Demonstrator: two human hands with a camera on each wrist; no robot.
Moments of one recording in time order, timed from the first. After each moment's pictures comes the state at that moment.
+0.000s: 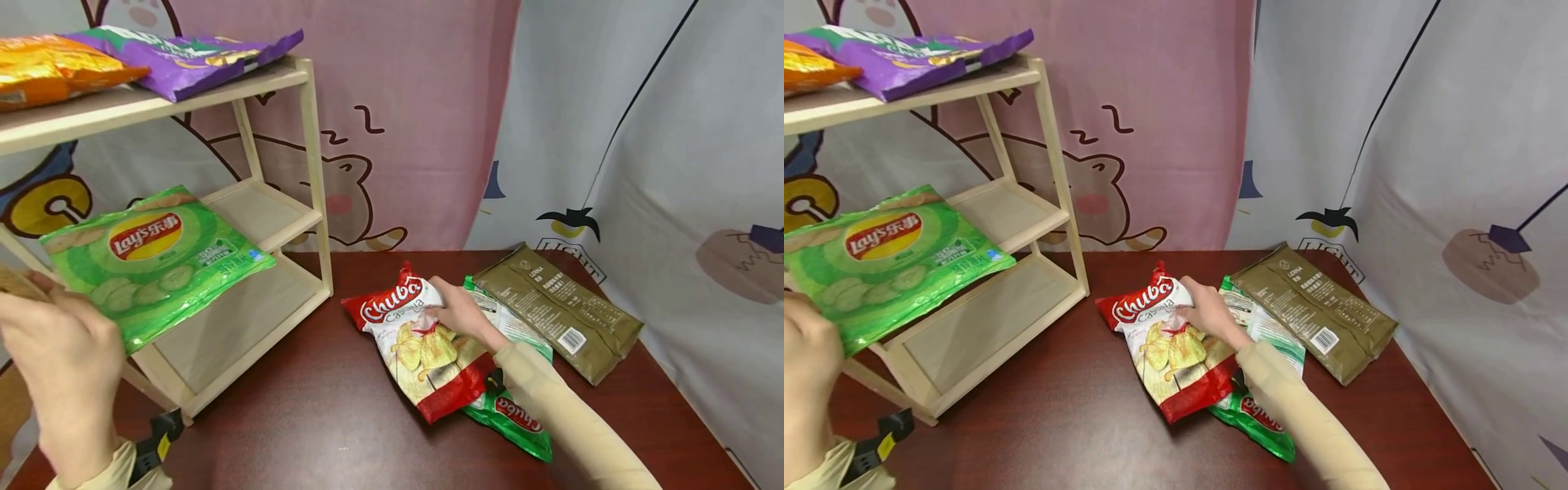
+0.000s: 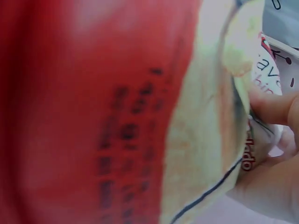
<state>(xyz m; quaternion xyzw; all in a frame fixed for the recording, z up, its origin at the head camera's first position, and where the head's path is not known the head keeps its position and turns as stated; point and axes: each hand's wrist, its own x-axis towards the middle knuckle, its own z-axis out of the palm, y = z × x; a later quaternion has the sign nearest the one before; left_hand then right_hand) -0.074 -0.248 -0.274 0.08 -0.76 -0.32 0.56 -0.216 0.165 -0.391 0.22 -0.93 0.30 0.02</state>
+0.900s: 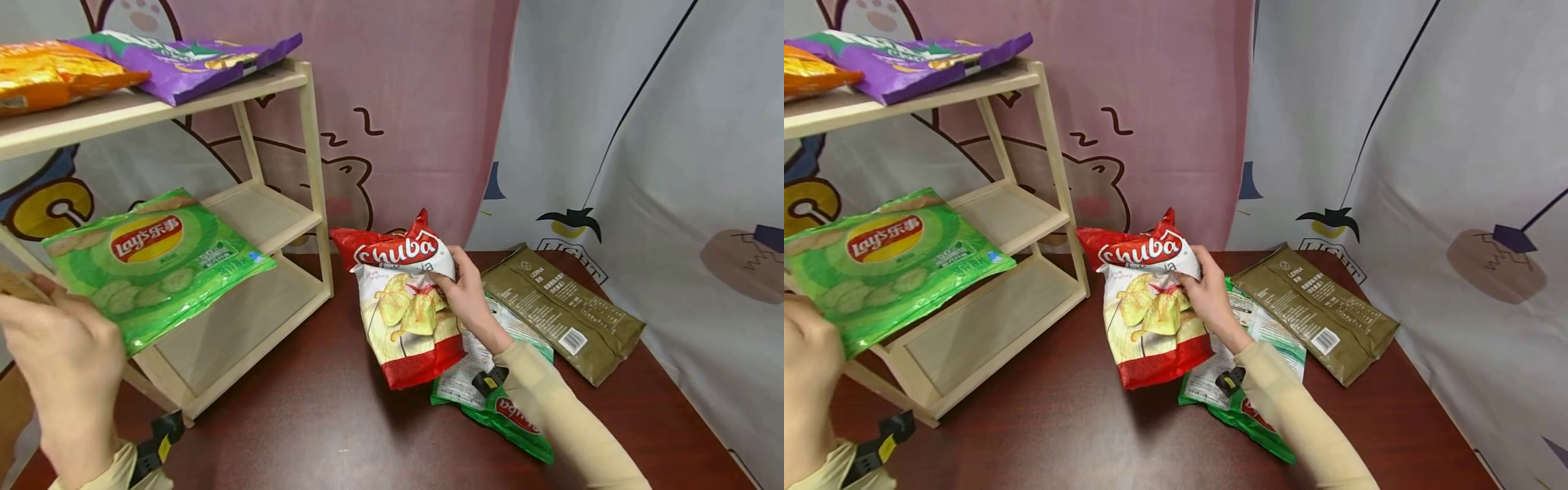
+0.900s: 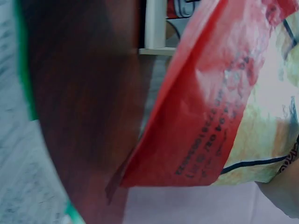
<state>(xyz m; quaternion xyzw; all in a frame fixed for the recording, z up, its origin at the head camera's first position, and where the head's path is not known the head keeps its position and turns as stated) -0.074 -0.254 -0.281 0.08 -0.77 -0.30 0.56 -0.206 0.144 -0.350 0.16 -0.79 0.57 0.16</state>
